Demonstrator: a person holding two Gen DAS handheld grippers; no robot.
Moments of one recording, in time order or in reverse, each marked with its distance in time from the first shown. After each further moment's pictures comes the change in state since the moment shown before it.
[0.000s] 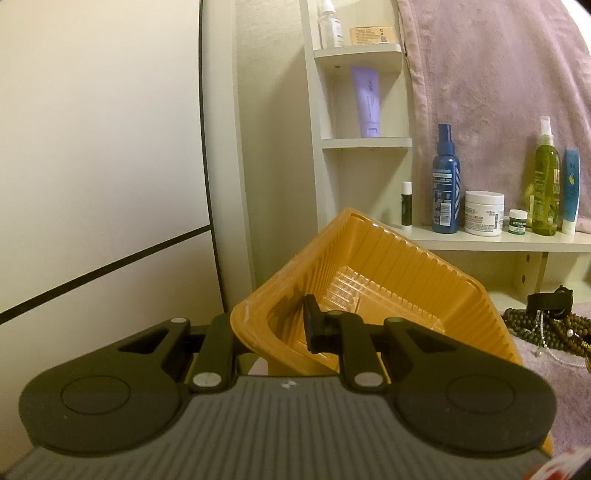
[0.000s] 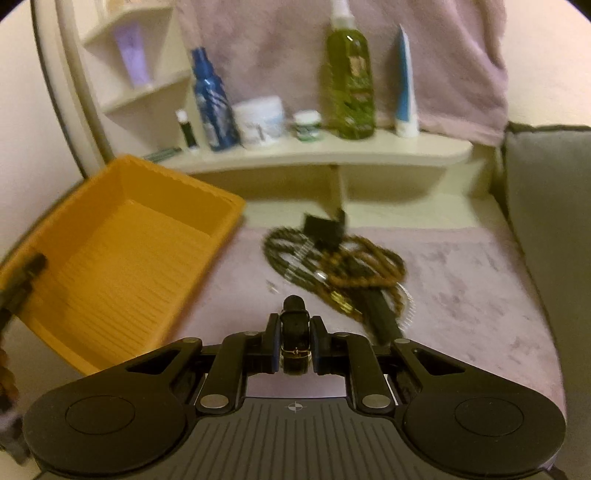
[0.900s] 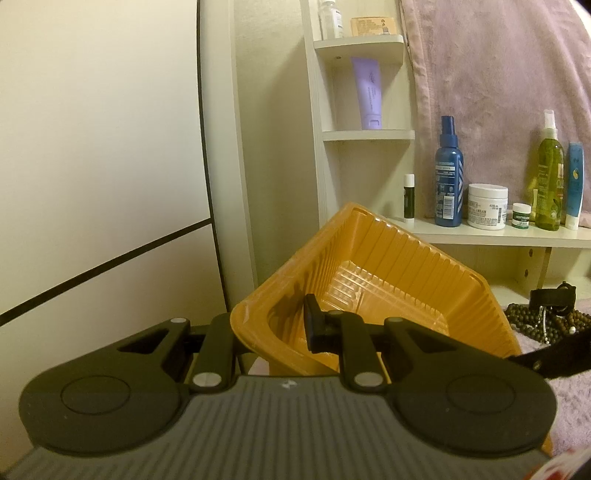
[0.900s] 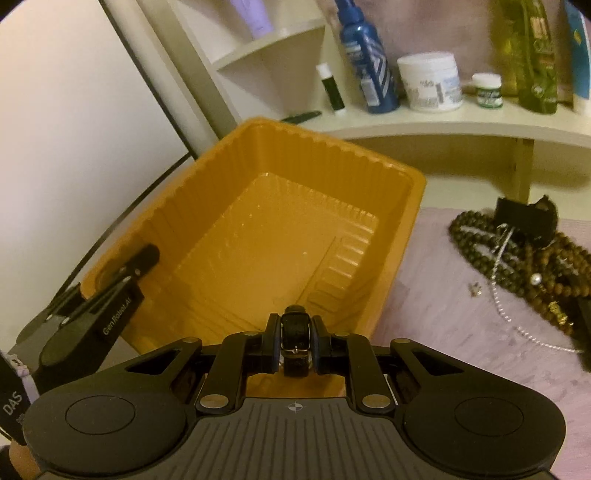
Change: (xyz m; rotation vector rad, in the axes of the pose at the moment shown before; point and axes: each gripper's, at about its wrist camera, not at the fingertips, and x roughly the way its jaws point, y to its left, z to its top) left arm 0.004 -0.001 0.000 0.004 0.032 0.007; right arm 0.073 0.083 -0.002 -0.019 0.117 0.341
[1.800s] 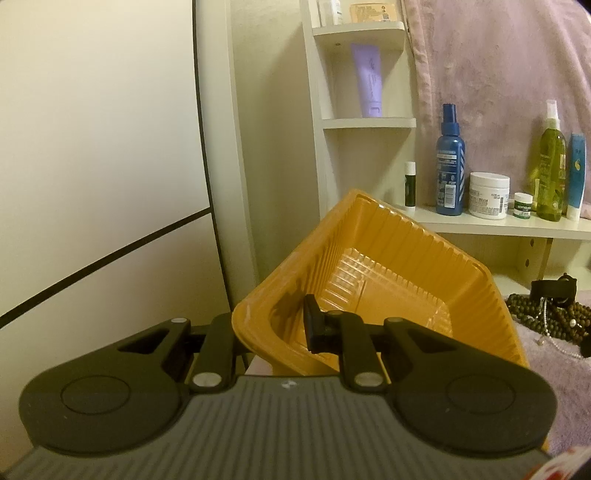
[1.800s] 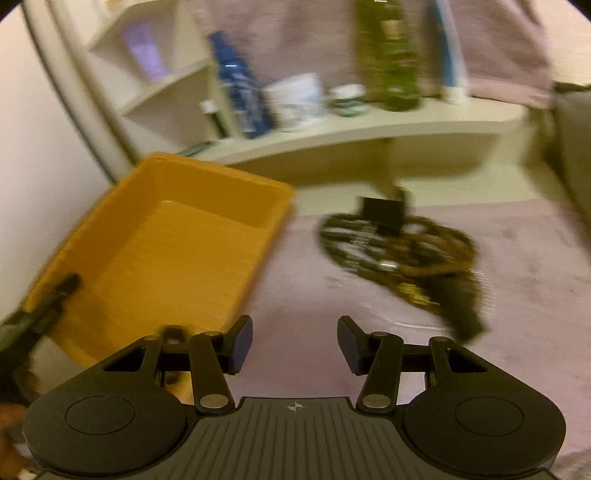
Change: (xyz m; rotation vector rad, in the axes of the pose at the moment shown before) left arm 0.004 0.002 0.003 0.015 0.050 0.004; right arm -0.062 -0.065 -0.009 0.113 -0.084 -0.225
